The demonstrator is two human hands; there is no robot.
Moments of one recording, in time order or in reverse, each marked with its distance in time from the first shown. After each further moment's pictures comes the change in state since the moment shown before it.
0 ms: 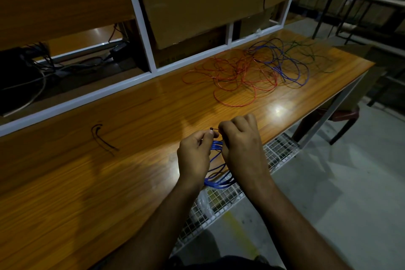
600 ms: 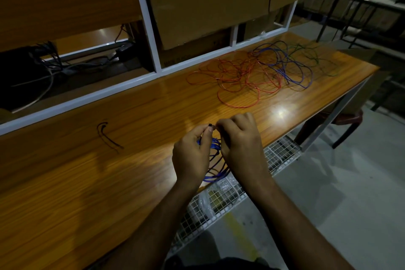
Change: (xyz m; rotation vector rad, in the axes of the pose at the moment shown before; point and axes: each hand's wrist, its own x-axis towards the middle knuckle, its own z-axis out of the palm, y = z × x) left_hand 0.002 -0.001 -0.015 0.303 0.167 0.264; right_hand 0.005 -0.007 0.002 0.115 0.032 -0.035
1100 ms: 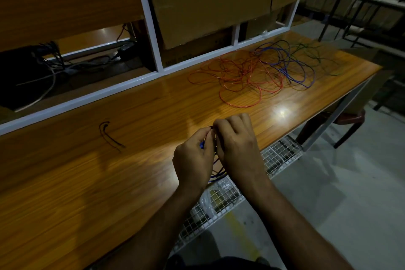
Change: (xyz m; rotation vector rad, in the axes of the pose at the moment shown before) left_hand -0.011 0.001 -0.003 0.060 0.041 0.063; right_hand -0.001 -0.007 0.007 -0.089 0.021 -0.107
